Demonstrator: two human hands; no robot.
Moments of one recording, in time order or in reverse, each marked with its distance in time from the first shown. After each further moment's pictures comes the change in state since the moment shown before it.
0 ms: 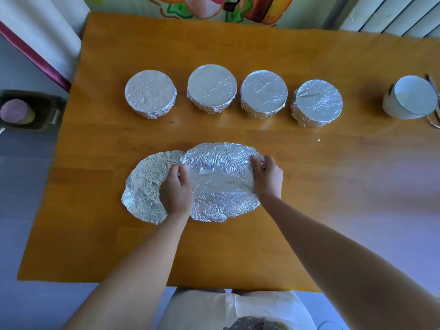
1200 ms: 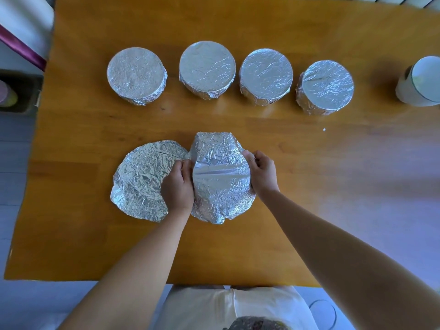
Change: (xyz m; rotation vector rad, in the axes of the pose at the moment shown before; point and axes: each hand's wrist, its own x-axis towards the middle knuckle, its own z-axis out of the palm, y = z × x) left_hand -0.001 -0.014 0.026 0.022 -0.063 0.037; right_hand 0.015 0.029 0.019 0.211 -0.241 0.073
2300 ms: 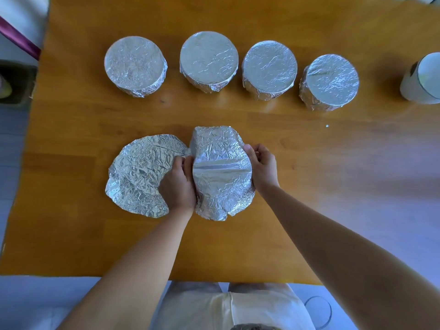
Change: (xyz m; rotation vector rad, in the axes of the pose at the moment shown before) left_hand -0.004 0.002 0.002 0.141 0.033 -0.020; right_hand 0.001 -0.002 0.004 0.053 0.035 0.006
